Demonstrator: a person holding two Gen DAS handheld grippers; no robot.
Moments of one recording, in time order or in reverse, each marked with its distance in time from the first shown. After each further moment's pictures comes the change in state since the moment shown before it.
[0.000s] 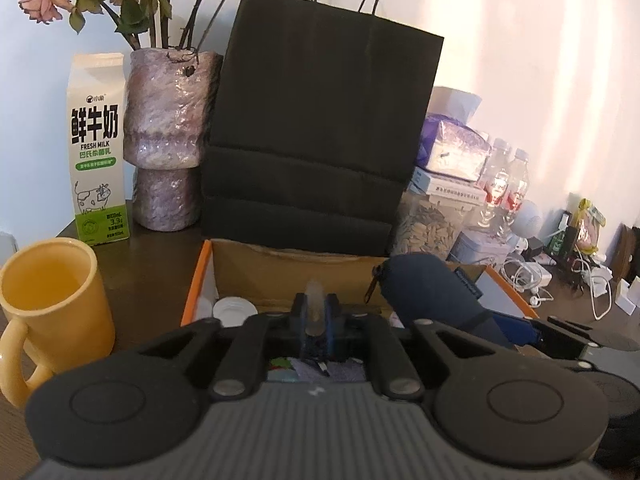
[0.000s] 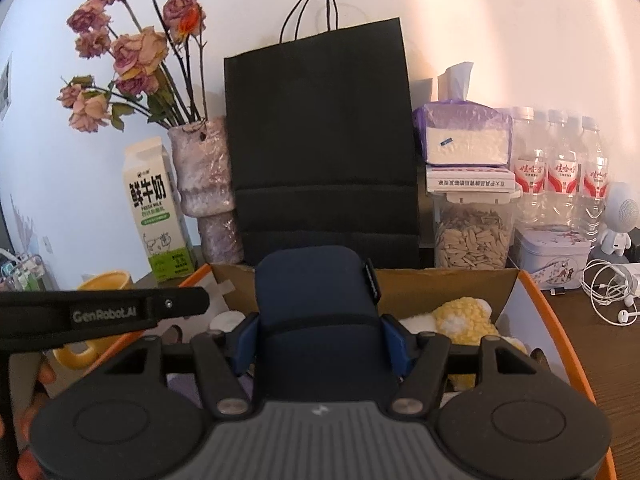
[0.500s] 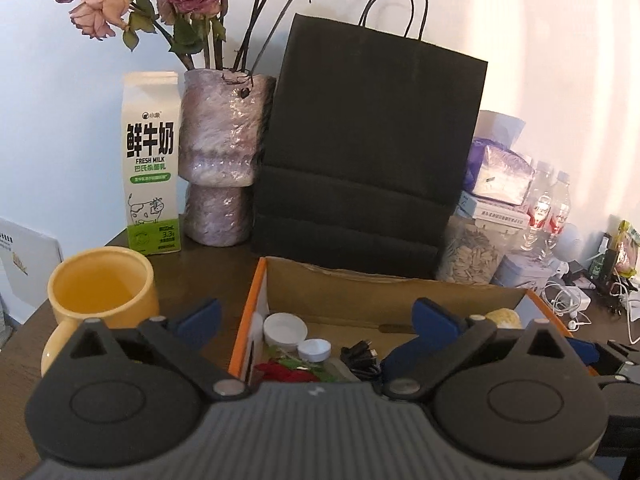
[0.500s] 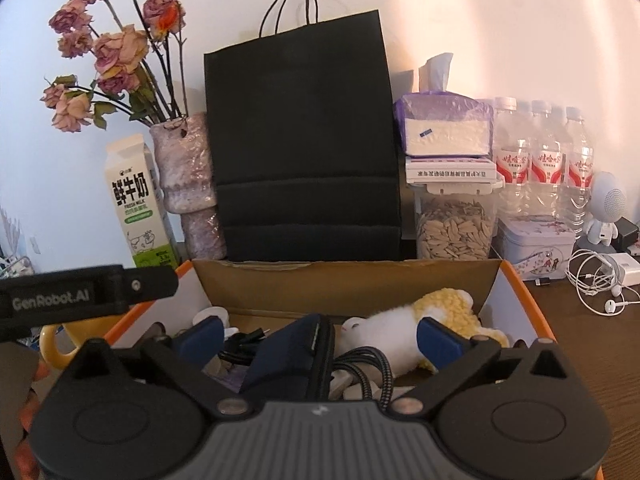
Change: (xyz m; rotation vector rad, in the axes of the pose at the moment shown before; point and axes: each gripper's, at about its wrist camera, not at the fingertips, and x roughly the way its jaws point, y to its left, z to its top) left arm -0.013 0.008 0.002 -0.037 -0.073 0.135; right arm -0.004 -0.008 0.000 0.018 -0.001 -0.030
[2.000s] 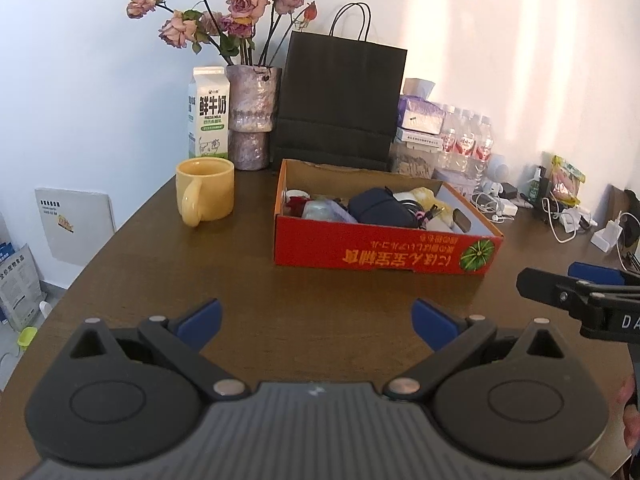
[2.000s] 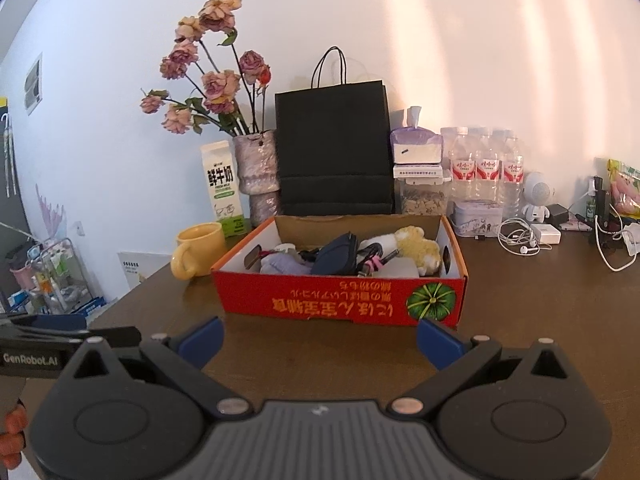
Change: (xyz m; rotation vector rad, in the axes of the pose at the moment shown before) left arm -0.269 0.004 -0.110 0.061 0.095 -0.015; right arm -0.278 0.043 -0.090 -0.025 -0.010 0.022
